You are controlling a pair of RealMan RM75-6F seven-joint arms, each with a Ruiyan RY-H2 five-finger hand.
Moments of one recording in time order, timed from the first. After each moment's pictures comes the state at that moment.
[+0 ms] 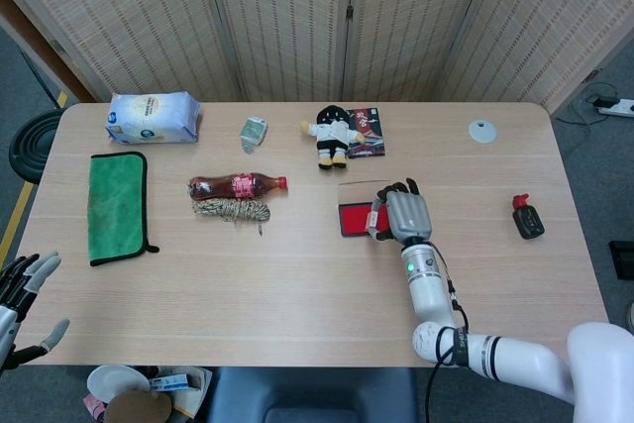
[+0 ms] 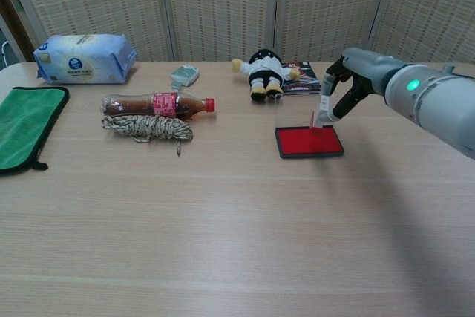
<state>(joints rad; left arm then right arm) -0.07 -0.97 0.07 -1.55 1.76 1.67 -0.32 0.78 -1.66 0.33 -1.51 -0.61 1.12 -0.59</state>
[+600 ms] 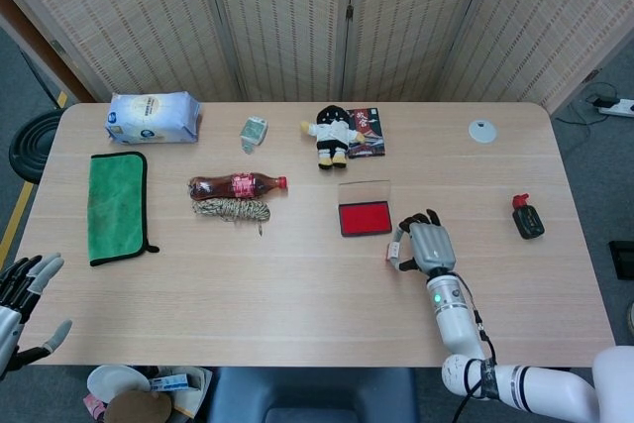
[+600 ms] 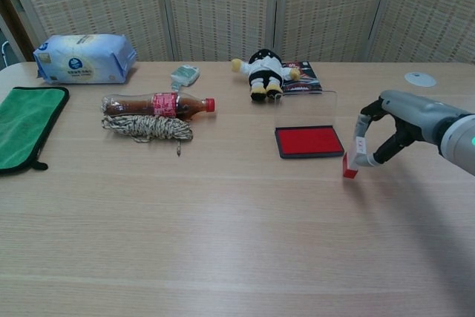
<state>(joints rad) -0.06 -0.97 0.07 -1.56 1.77 1.67 -0.29 0.64 -1.63 0.18 -1.54 -0.74 1.12 -0.46</state>
